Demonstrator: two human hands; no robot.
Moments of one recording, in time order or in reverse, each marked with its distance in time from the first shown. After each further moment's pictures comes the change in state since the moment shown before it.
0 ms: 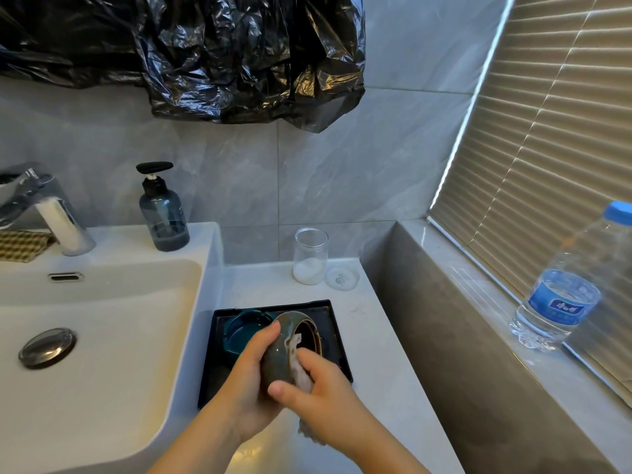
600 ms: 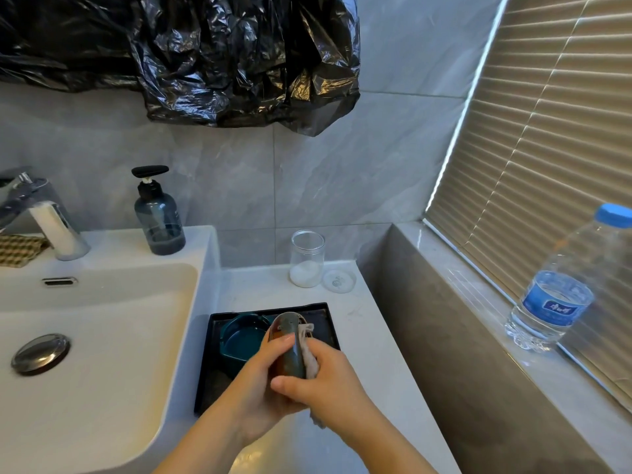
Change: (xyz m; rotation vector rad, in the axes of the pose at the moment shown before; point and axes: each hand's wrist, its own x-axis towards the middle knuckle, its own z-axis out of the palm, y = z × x) left_hand 0.005 -0.002 0.003 0.062 -0.015 -0.030; right_hand 0.006 -0.001 -0.008 0.084 0.081 0.128
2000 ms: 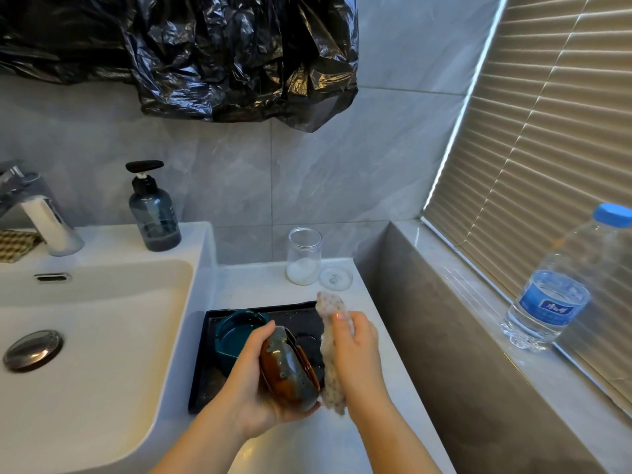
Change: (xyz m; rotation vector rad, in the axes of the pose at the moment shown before) left_hand 0.009 -0.003 0.004 -0.228 0.112 -0.283; right_hand 0.016 0.006 -0.018 0.099 0.527 0.127
